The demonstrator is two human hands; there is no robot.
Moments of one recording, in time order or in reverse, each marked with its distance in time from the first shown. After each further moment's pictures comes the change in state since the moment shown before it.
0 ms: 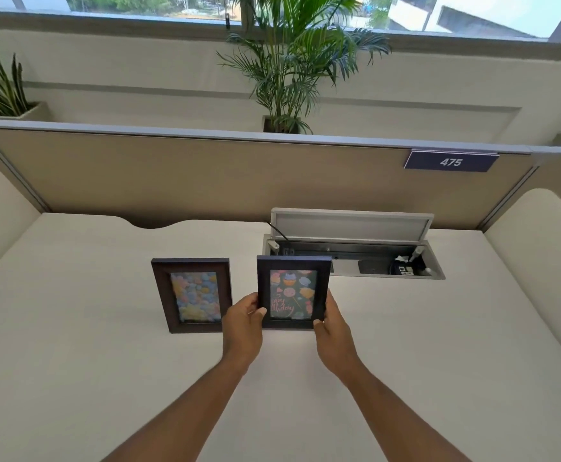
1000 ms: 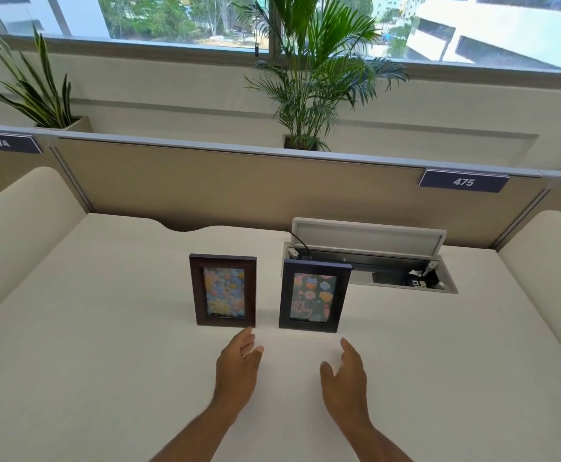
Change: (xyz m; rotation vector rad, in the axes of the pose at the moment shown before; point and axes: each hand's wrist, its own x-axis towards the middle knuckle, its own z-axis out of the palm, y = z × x) left_hand -0.081 -0.026 -0.054 -0.023 0.029 -0.209; right_hand -0.085 0.007 0.033 -0.008 0.167 0.237
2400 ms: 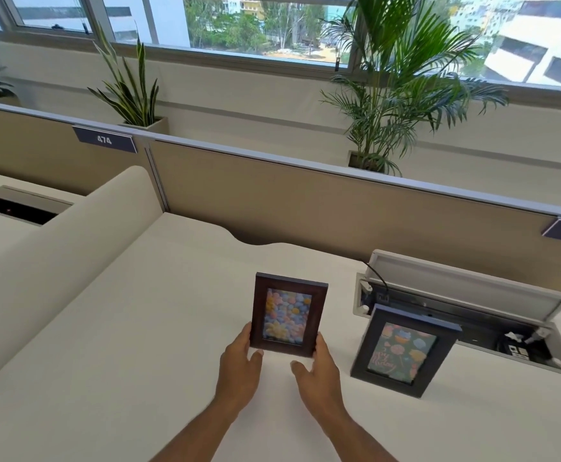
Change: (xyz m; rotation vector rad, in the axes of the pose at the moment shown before) left_hand 0.085 -0.018 -0.112 0.053 0.164 0.046; right_hand 0.034 -0.105 0.164 0.007 -0.338 -0.114
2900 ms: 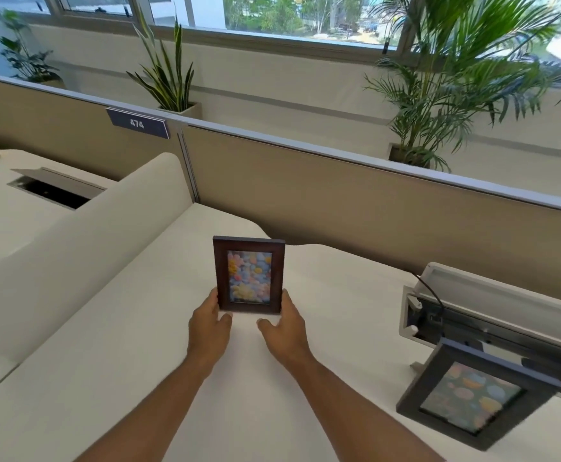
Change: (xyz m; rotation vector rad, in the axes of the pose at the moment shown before) left_hand 0.101 -0.019 -0.101 -0.020 0.238 -0.006; right_hand 0.089 -0.085 0.112 -0.060 -0.223 -0.203
